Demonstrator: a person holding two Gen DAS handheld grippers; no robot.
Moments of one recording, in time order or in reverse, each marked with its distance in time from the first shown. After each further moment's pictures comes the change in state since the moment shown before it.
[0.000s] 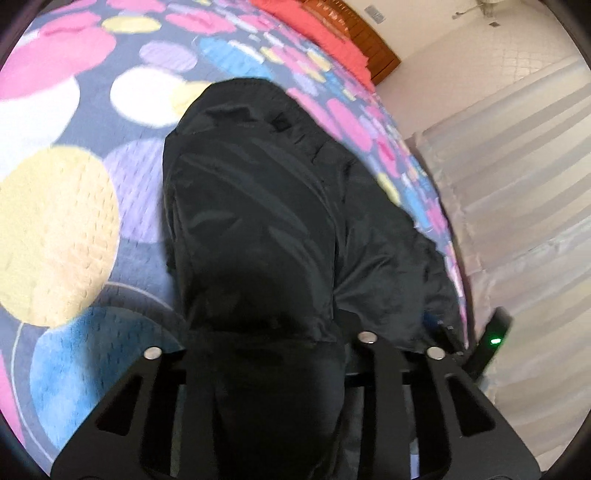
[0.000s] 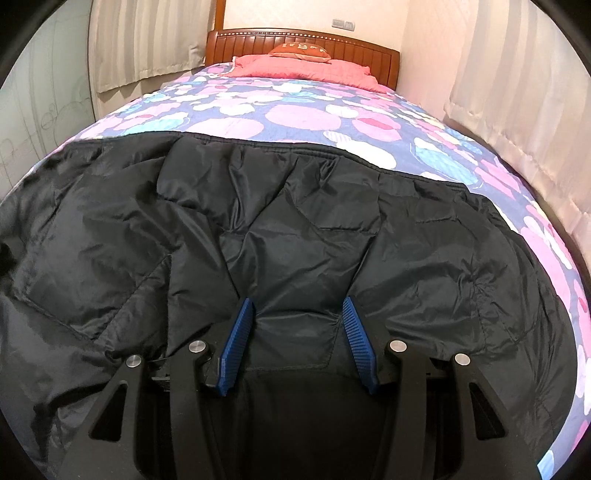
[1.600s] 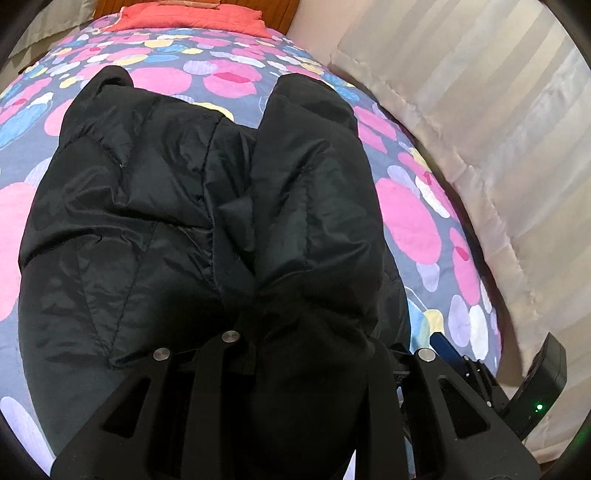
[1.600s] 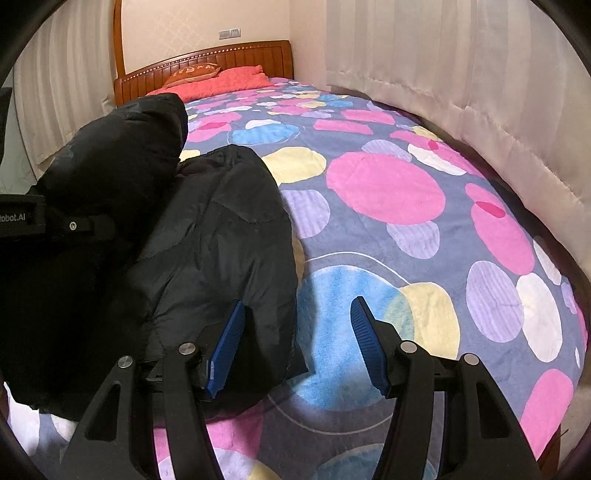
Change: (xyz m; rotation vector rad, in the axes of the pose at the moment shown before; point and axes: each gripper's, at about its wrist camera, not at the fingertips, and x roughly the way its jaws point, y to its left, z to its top) left arm 0.181 -0.302 -0.108 0.382 0.095 0.112; right arm -0.078 -0.227 -0.081 0.302 -0.008 -0.121
